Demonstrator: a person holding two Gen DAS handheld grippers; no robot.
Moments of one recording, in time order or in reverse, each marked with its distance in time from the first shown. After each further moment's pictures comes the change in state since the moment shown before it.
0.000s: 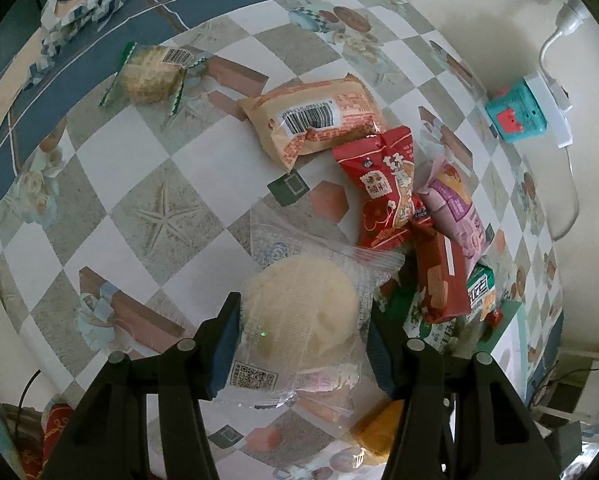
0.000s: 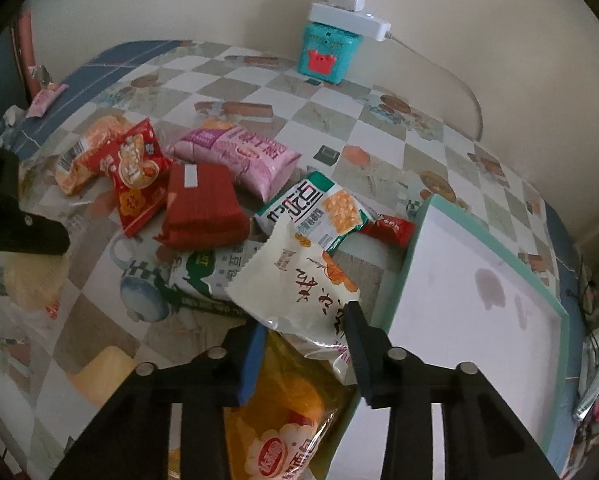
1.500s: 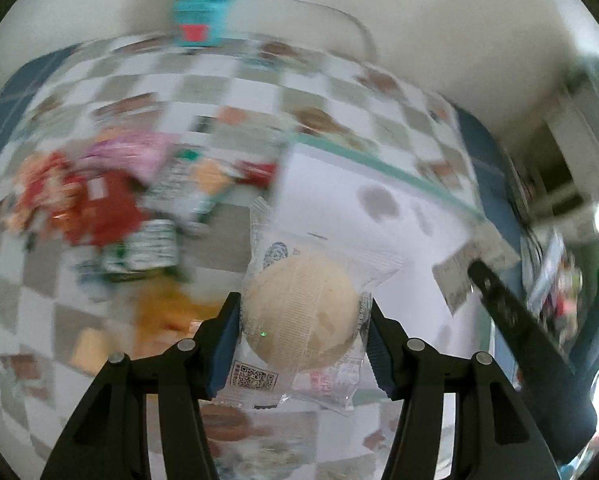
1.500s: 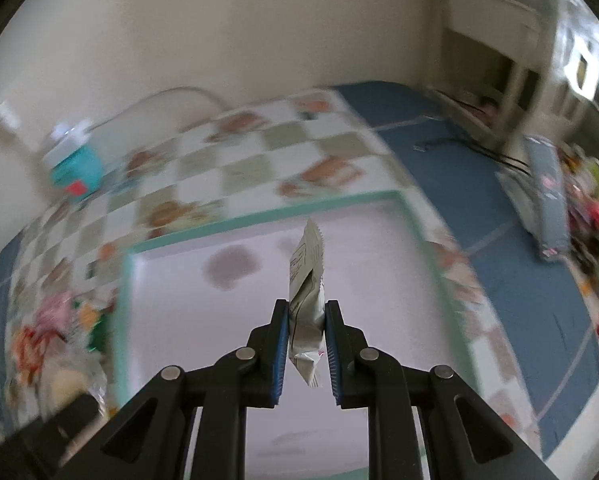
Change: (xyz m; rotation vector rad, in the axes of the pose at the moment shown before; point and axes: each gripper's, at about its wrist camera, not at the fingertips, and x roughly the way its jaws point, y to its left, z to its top) left arm -0.005 -0.186 -0.167 0.781 -0.018 -0.148; right arm -0.042 -0.246 -0.074 0.762 0.037 -0.171
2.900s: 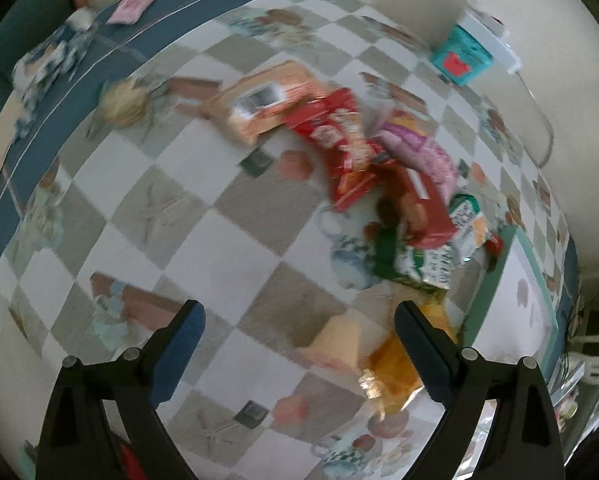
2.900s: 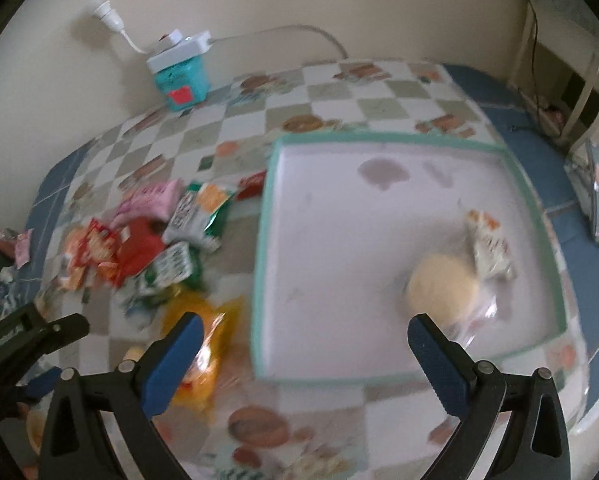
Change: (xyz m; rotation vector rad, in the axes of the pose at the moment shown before) left arm -0.054 0.219 -0.059 -0.549 0.010 0.182; right arm -0.044 0.125 -0.098 -0.195 0.127 0.195
